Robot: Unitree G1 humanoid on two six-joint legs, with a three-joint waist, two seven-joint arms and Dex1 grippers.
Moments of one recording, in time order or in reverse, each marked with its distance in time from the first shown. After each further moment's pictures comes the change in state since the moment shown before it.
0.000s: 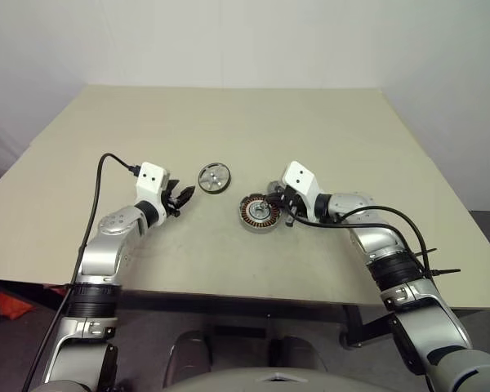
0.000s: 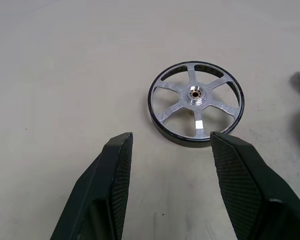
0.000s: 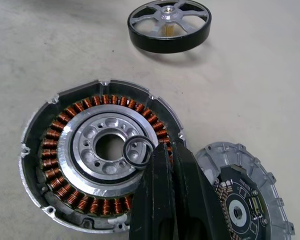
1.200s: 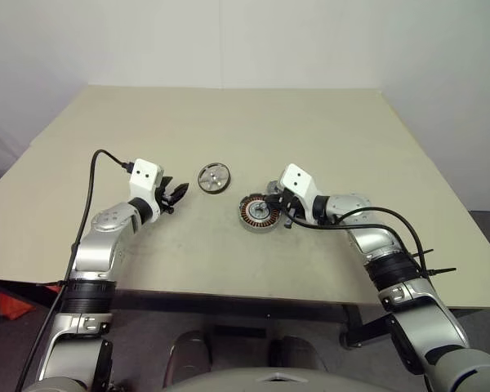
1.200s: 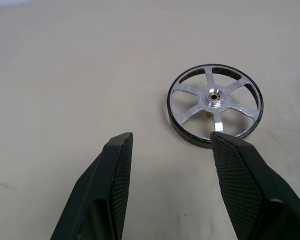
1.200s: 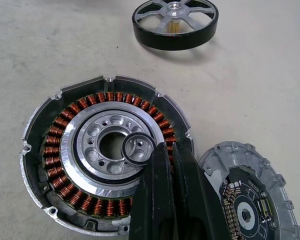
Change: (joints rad) left arm -0.024 0.040 0.015 0.047 0.000 -0.028 -0.004; right arm 0.003 0.011 0.009 0.023 -0.009 -0.027 -0.001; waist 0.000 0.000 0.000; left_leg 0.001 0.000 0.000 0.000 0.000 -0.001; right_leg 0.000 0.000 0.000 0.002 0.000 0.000
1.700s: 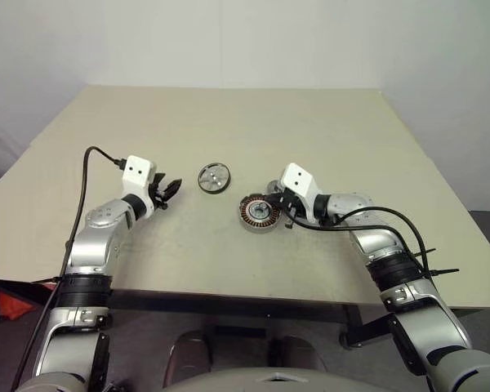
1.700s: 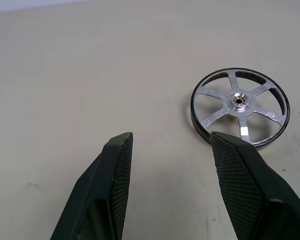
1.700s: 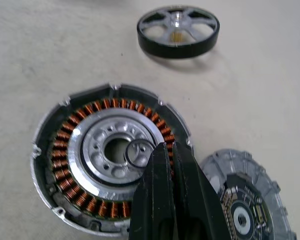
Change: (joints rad) left arm -0.030 0.021 0.021 0.061 0.000 -0.034 -0.001; right arm 0.008 -0.010 0.000 -0.048 0.008 0.003 0.017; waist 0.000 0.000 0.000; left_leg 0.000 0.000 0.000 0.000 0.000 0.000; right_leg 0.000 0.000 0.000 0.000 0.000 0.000
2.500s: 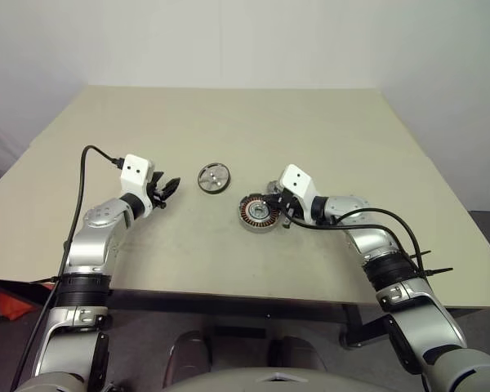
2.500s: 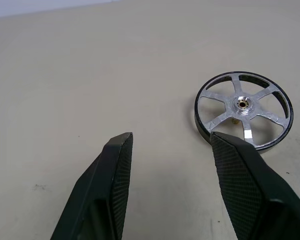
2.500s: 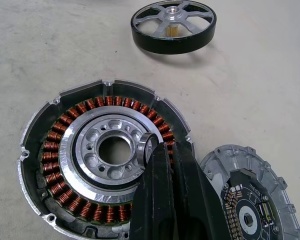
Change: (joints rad) left arm -0.001 0.003 0.006 0.003 0.002 -0.004 0.000; right arm -0.009 0.024 0.000 0.080 0.001 -0.038 -0.030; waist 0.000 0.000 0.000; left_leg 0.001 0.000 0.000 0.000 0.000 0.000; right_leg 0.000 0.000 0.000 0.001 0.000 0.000
